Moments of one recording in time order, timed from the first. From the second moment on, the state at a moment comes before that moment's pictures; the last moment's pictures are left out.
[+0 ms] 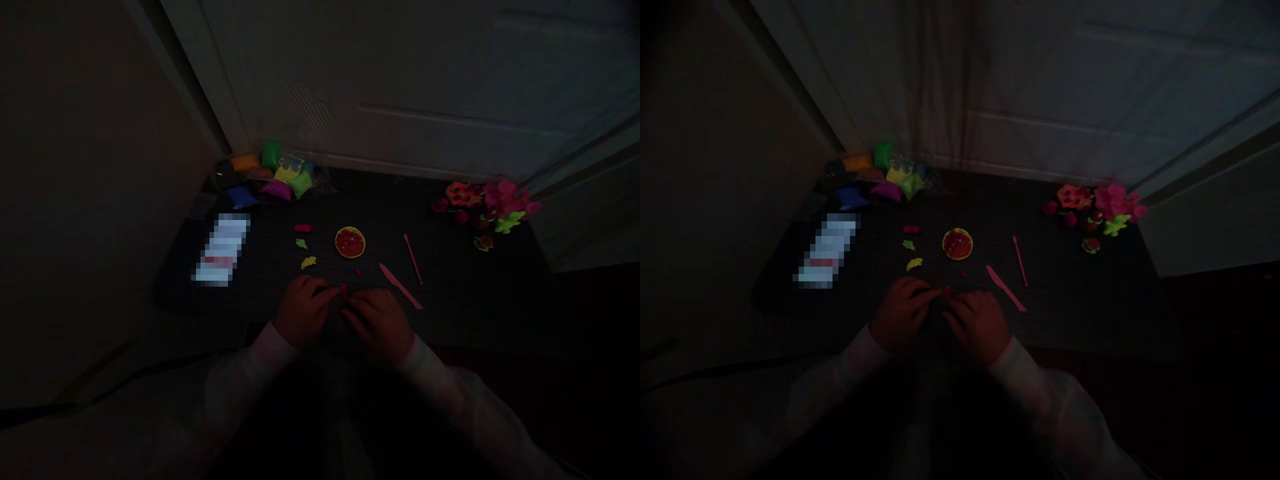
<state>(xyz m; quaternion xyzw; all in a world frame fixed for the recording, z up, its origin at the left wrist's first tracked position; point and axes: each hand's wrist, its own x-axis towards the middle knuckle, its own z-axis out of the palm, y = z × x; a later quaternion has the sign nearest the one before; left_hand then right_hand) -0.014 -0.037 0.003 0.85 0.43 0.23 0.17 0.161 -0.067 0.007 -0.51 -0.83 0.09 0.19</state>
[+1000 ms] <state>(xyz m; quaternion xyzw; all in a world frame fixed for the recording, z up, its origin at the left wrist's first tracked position) -0.009 -0.041 0.002 0.88 0.41 0.19 0.13 0.161 -0.055 0.004 -0.55 -0.82 0.09 0.11</state>
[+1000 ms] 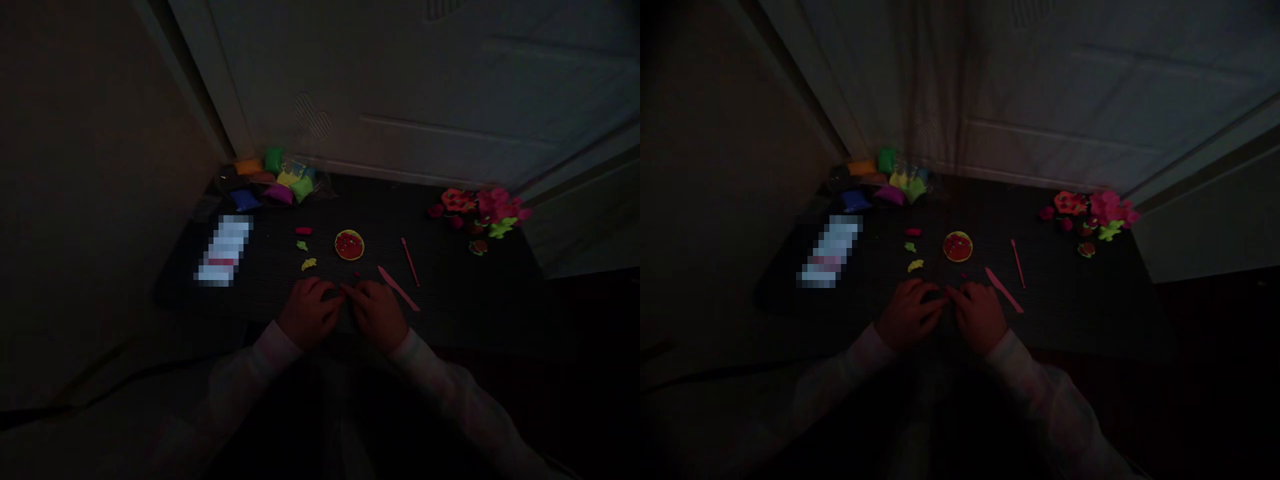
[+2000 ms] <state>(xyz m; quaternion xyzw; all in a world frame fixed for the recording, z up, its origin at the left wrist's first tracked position) -0.006 -0.041 0.006 0.88 0.43 0.18 0.13 0.160 -0.056 0.005 -0.55 -0.82 0.10 0.11</state>
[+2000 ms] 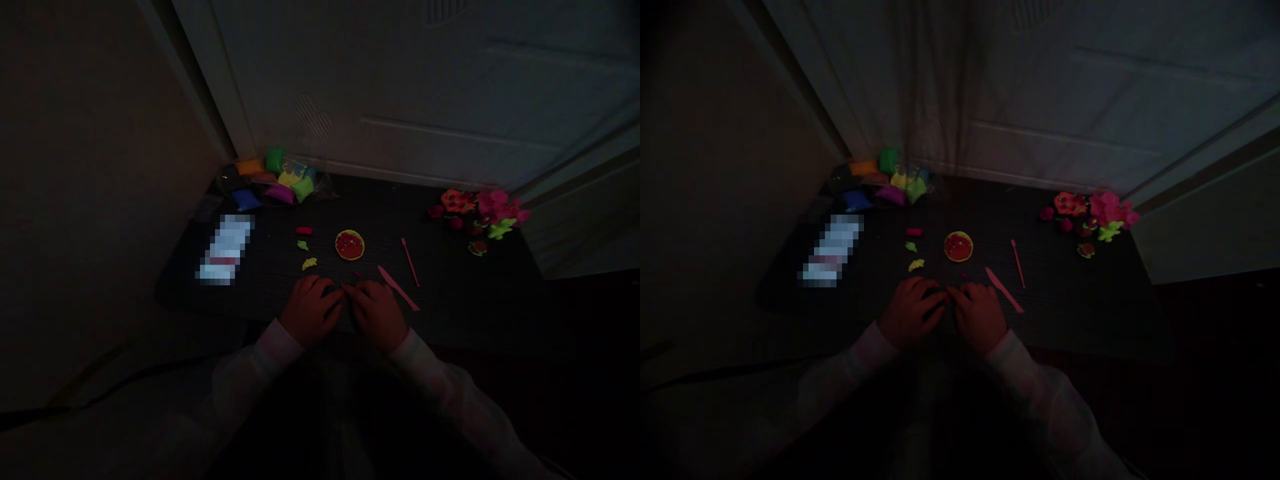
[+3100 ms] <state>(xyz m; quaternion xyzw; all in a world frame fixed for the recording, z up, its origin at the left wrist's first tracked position) -0.007 -0.043 0.001 0.88 0.42 0.21 0.11 0.162 -0.059 0.000 -0.53 -0.83 0.10 0.18</state>
